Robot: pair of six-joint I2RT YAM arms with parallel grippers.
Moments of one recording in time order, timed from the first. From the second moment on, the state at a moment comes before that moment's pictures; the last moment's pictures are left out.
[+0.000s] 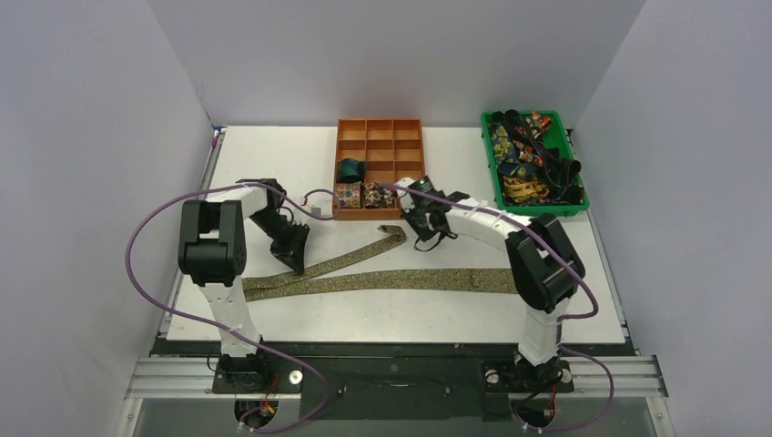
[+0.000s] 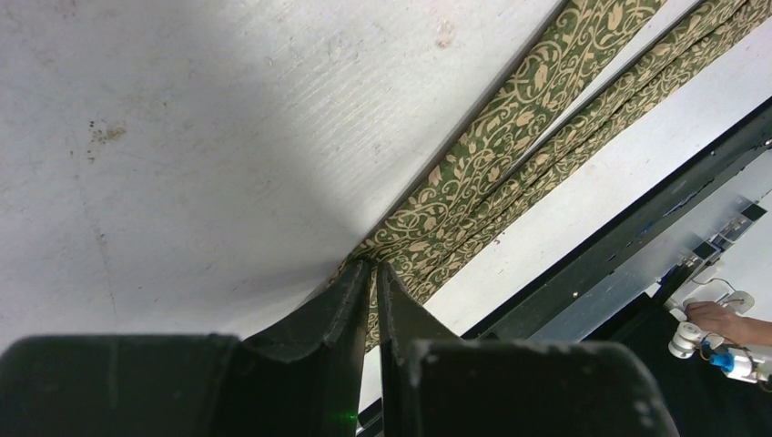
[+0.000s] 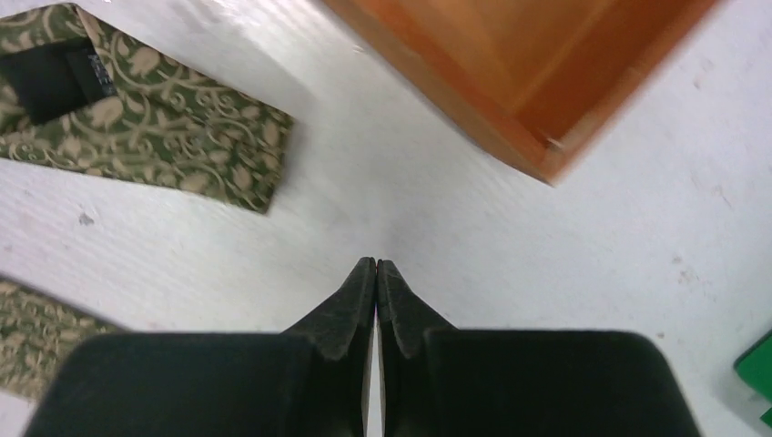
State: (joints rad) left arm -0.03 2.00 1.28 -1.06 0.47 0.43; right arm 0.64 1.89 1.26 -0.41 0.11 -0.17
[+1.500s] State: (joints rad) left arm -0.03 1.97 1.25 -1.06 0.44 0.50; right arm 0.62 1.78 1.21 -0.35 0.01 -0.05
